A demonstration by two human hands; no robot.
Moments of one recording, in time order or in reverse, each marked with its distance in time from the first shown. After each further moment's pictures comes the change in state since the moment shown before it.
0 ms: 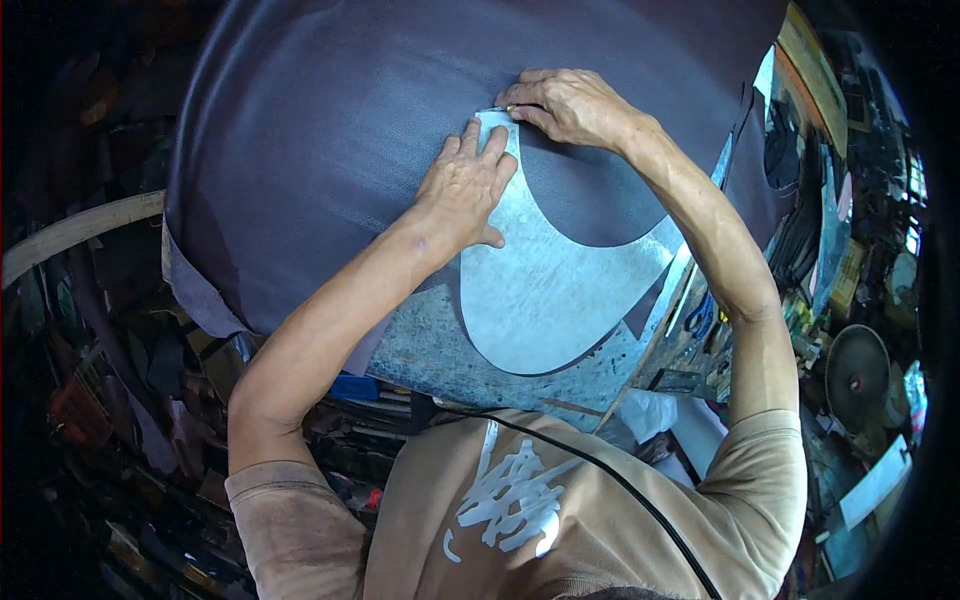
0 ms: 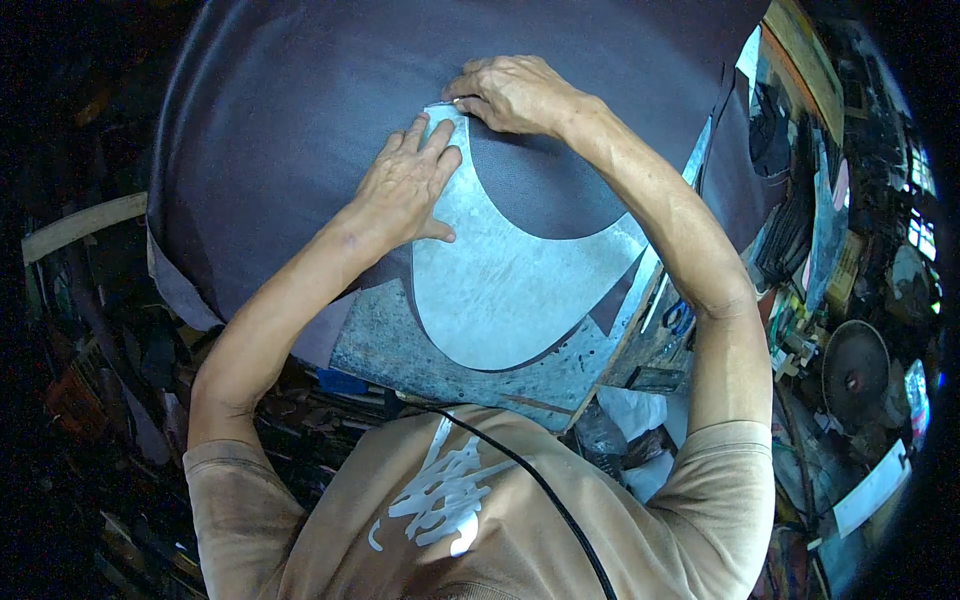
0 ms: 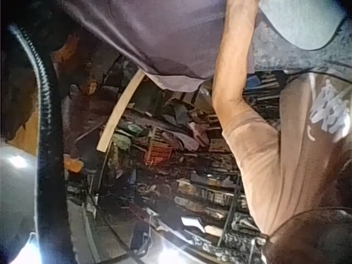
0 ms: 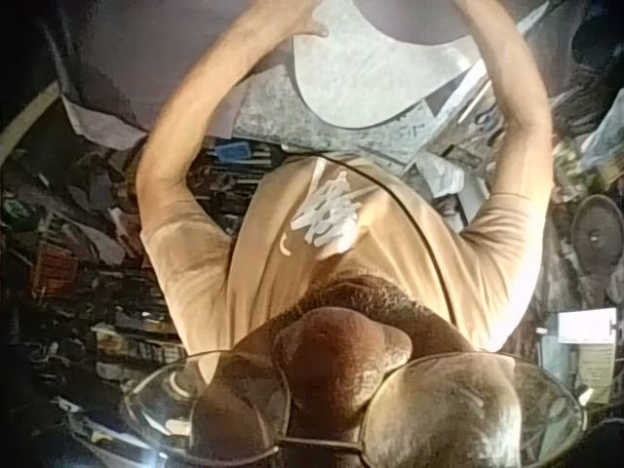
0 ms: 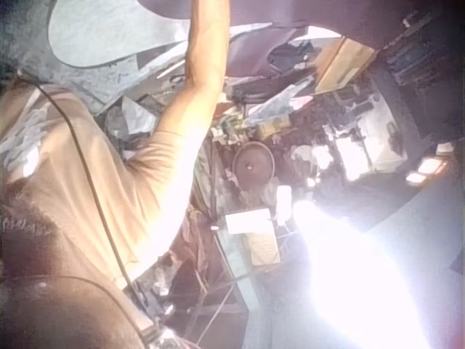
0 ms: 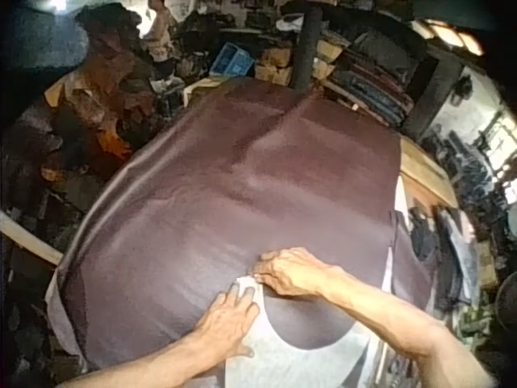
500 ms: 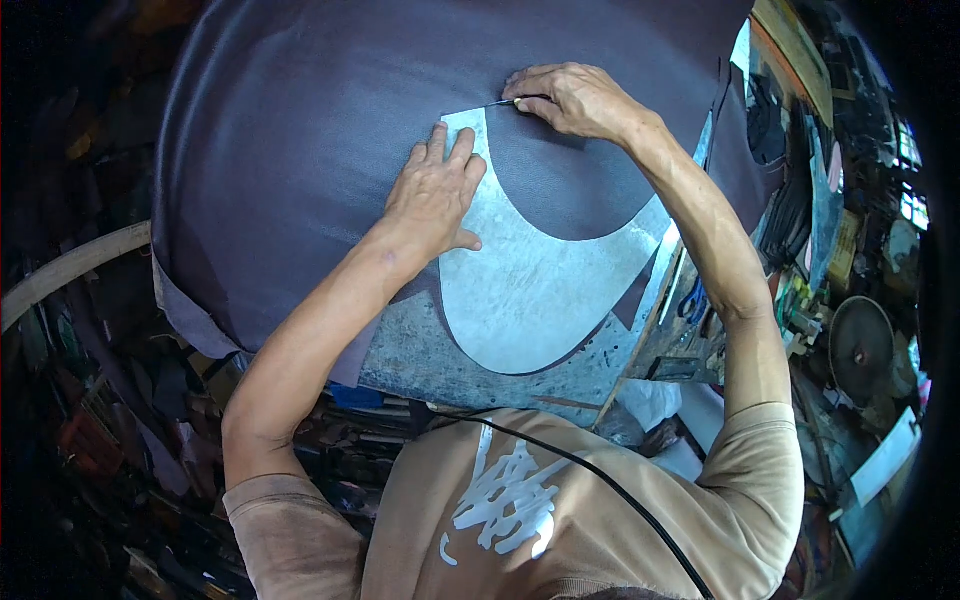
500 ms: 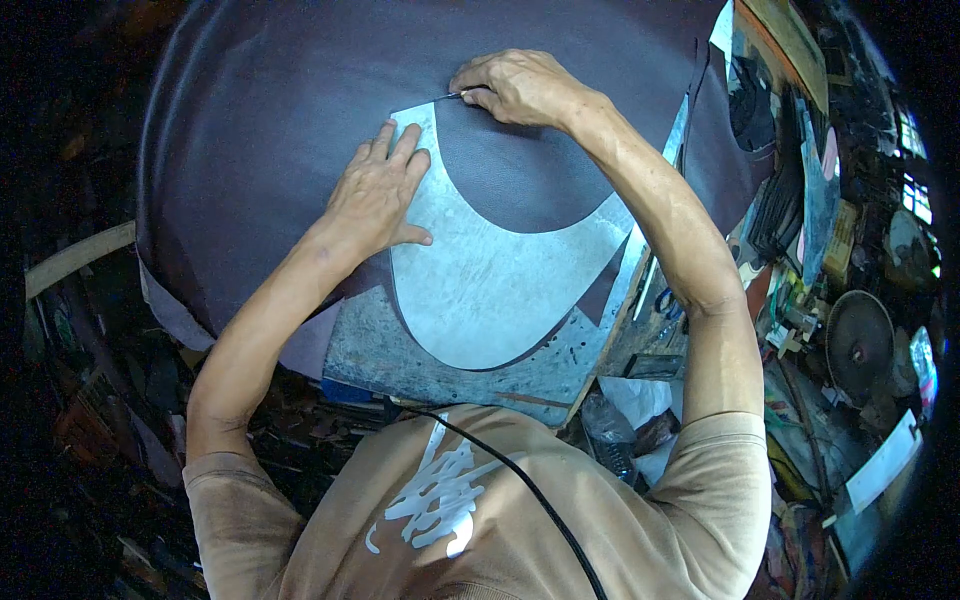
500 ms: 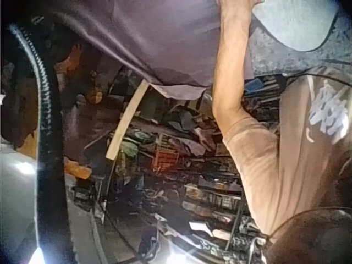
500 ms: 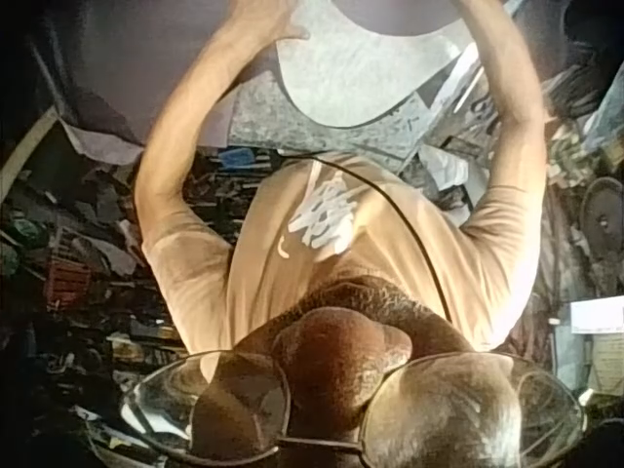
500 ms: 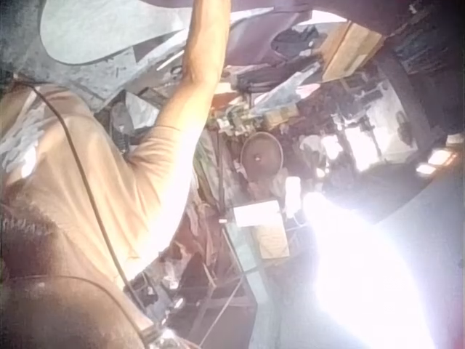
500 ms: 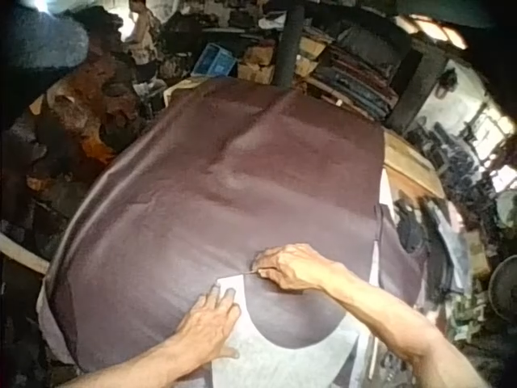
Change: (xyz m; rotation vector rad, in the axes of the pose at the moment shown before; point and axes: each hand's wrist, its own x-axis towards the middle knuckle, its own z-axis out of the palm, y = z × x) left_hand 0.002 0.001 0.001 0.003 0.018 -0.012; right_hand -0.029 0.027 -0.005 -0.017 0.016 0.124
